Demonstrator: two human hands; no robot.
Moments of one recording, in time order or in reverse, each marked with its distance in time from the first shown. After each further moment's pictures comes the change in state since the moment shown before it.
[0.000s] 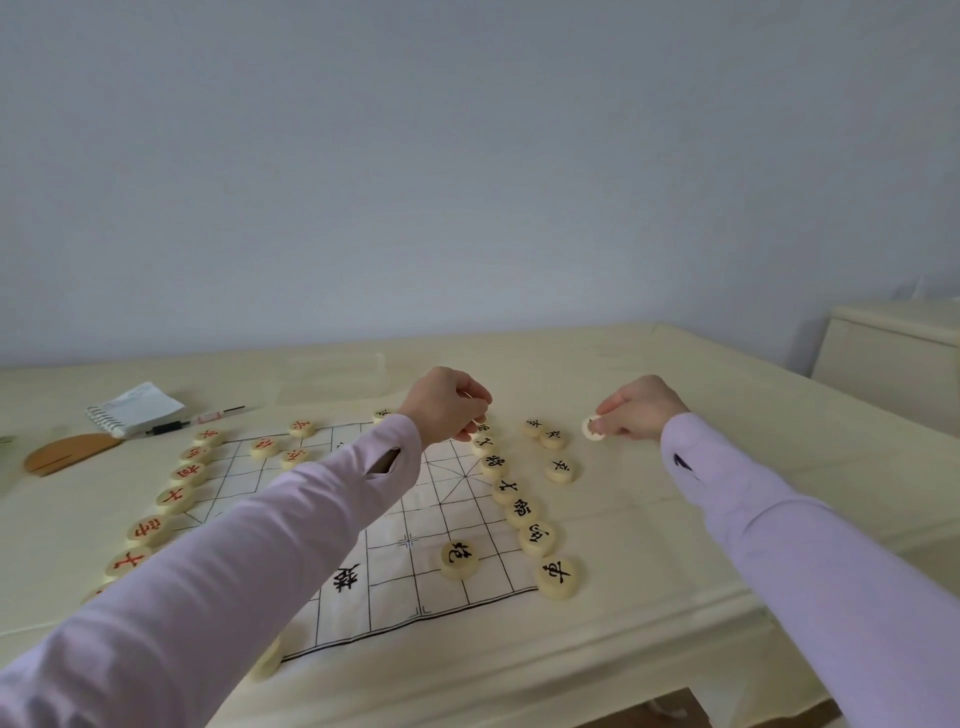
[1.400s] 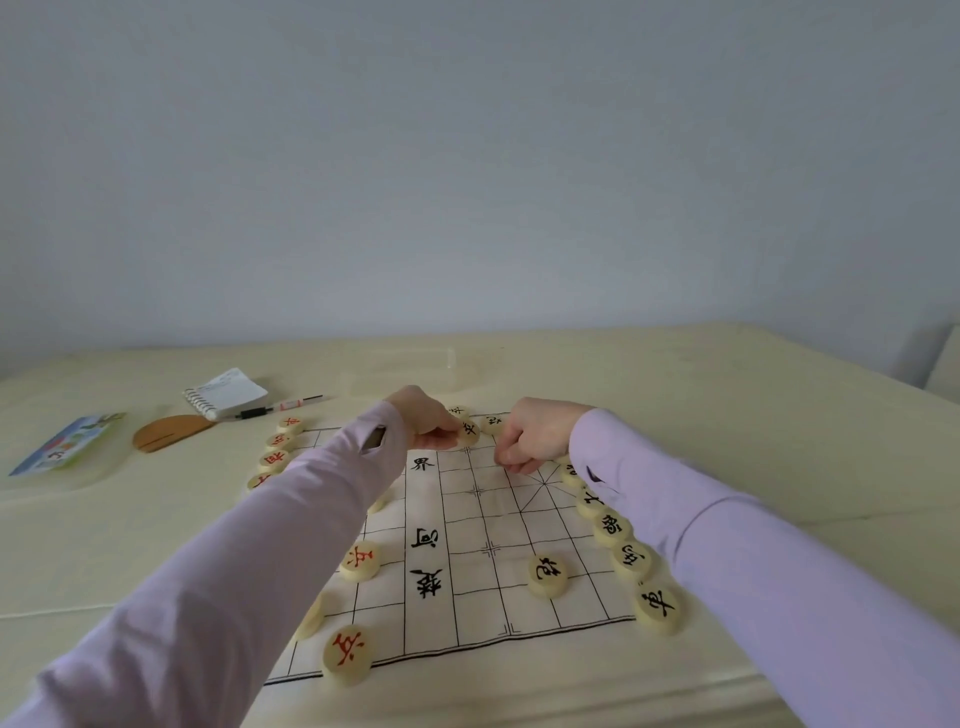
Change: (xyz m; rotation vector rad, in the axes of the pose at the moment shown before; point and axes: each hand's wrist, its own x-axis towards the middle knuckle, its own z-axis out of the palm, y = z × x) left_hand 0.014 -0.071 -0.073 -0.305 0.080 -0.465; right_hand -0.027 -0.116 0.121 -0.368 -0.613 -0.327
